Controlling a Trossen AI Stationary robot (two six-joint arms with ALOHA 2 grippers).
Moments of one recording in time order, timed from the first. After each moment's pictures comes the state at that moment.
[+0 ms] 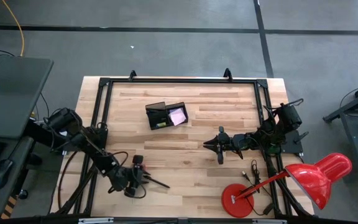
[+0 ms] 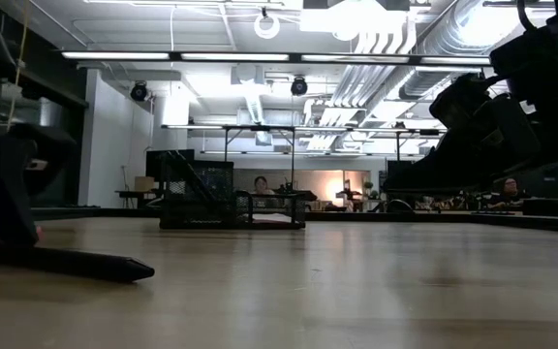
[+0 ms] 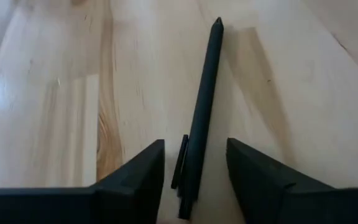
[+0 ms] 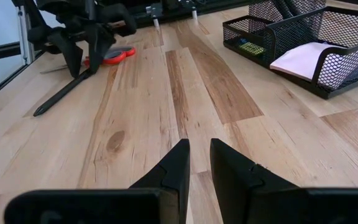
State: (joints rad) left arm -0.72 1.68 0.44 0.43 -0.53 -0.40; right arm 0.25 1.81 0.17 1.37 0.28 0.26
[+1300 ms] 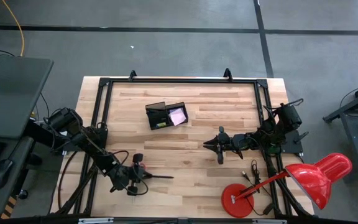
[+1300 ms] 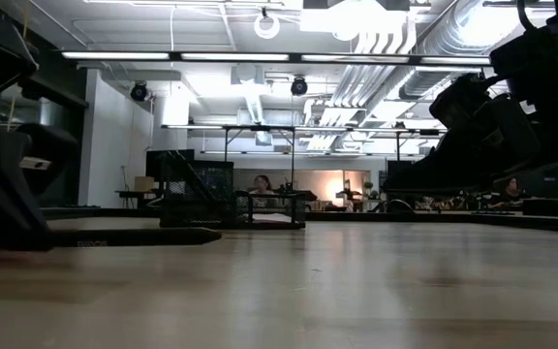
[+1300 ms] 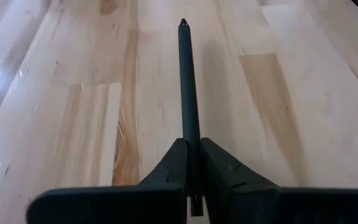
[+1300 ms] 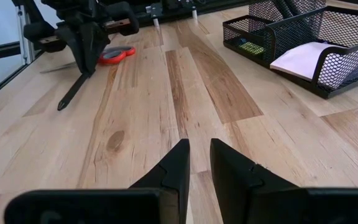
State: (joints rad) left arm -0.71 1.69 0.44 0.46 -0.59 -0.48; right arm 0.25 1.81 0.17 1.37 0.28 0.26
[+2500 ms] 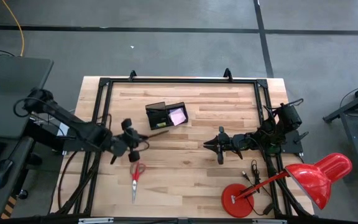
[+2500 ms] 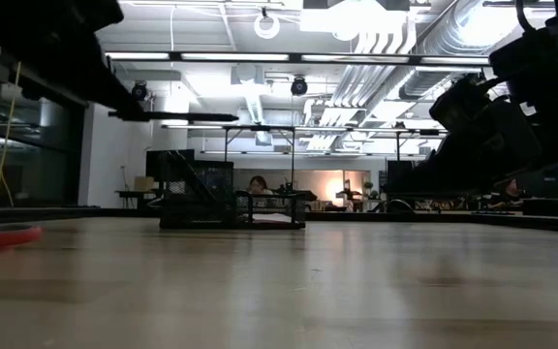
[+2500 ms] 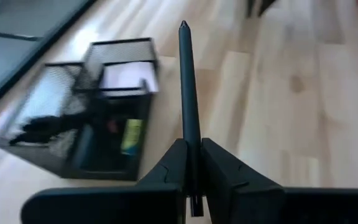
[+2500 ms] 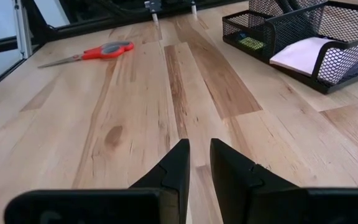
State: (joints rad) left arm -0.35 1.00 0.53 -0.33 -0.68 -0.42; right arm 0.25 1.81 0.17 1.35 0.28 0.26
